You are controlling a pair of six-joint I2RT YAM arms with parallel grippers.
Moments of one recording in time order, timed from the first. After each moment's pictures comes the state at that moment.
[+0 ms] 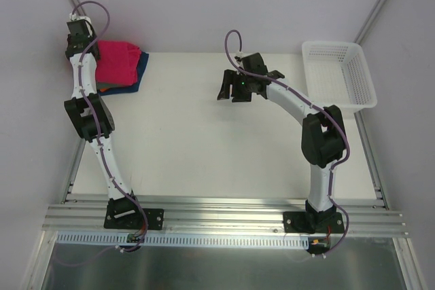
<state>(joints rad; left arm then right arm) 0.33 2.40 2.40 -0.56 -0.22 0.17 0.51 2.00 1.68 -0.48 -0.29 0.48</state>
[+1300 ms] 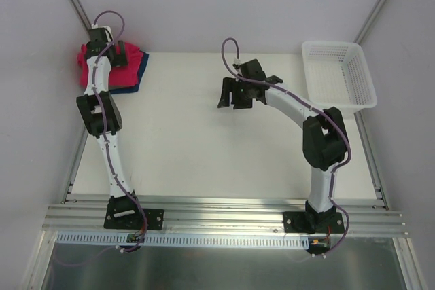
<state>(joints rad) 0.25 2.52 2.42 -0.60 -0.05 0.04 0.53 1.97 1.60 -0.49 -0.26 0.45</state>
